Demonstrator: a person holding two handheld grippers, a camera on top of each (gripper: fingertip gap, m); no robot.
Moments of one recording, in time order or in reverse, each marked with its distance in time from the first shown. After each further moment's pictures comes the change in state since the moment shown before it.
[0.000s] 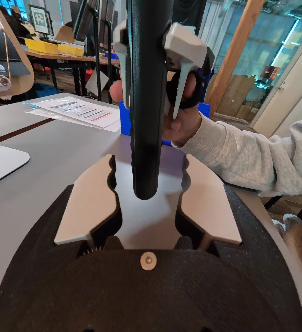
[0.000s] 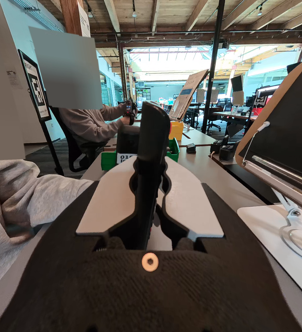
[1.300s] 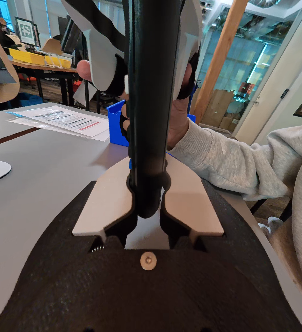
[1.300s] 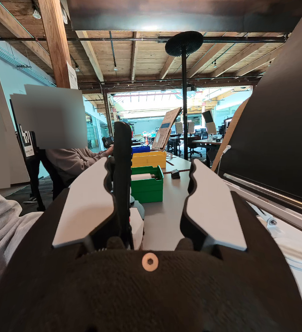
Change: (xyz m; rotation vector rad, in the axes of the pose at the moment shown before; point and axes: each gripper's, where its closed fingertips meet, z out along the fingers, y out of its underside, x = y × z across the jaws) left arm 0.010 -0.008 0.000 0.066 0.077 -0.027; right arm 0.022 -0.035 -0.019 0.215 0.119 0.030
